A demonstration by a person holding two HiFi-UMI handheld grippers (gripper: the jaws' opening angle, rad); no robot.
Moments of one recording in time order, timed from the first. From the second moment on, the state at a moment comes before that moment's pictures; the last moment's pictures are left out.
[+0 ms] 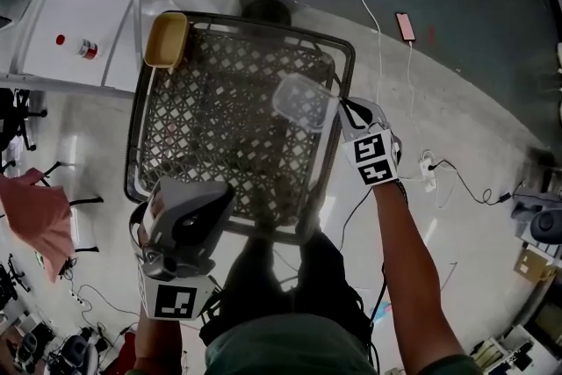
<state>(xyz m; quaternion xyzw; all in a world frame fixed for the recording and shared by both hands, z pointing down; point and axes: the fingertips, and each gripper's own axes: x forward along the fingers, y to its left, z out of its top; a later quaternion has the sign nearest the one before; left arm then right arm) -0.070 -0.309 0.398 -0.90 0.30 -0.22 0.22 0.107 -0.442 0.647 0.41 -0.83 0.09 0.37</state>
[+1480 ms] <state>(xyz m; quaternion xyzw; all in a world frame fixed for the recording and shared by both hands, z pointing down) -0.064 -0.318 0.470 -0.91 0.30 -0.23 0.16 0.123 -0.468 0.775 0.39 -0.81 0.19 0.40</state>
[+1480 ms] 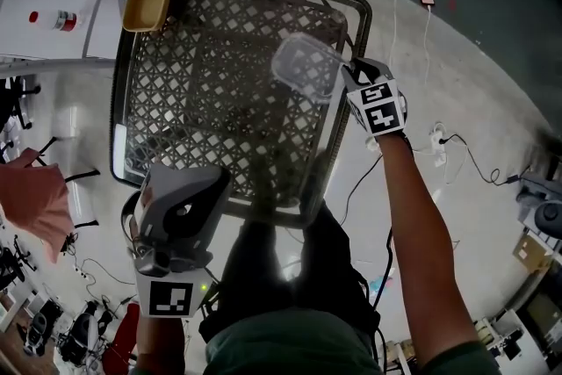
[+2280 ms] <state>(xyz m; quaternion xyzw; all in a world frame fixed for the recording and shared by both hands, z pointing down) -0.066 -0.311 0.457 -0.91 0.31 -0.23 0.17 0.128 -0.468 0.760 0.44 -0.78 0.17 0.41</state>
